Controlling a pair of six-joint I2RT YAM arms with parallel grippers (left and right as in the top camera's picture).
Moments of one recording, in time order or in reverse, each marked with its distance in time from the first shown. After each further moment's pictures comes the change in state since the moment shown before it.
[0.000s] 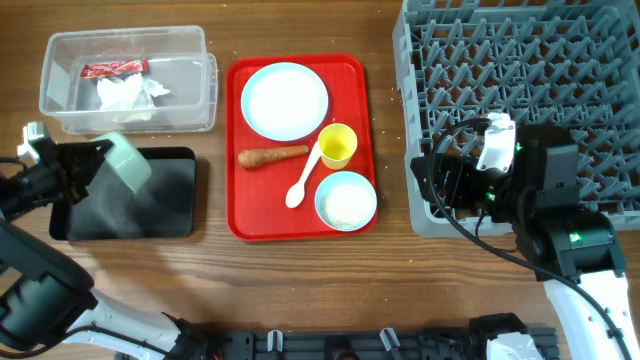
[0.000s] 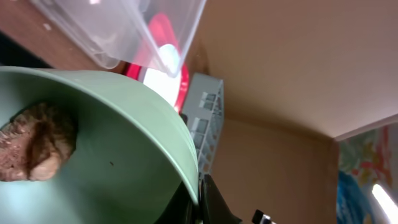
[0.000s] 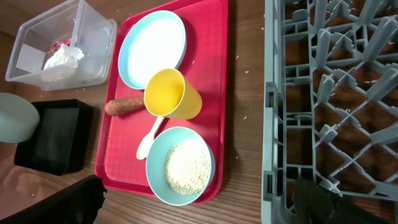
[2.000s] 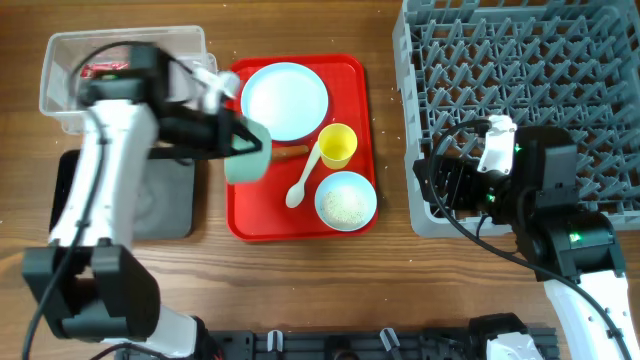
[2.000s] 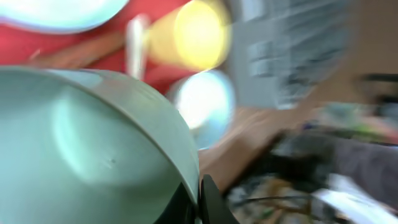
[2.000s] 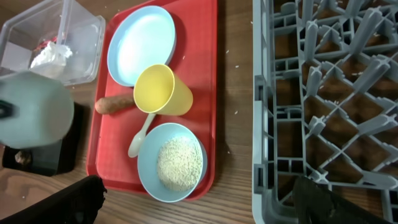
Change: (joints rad) left arm -0.877 -0.195 0.101 0.040 -0.537 -0.039; right arm 0.000 0.000 0.000 -0.026 0.031 0.000
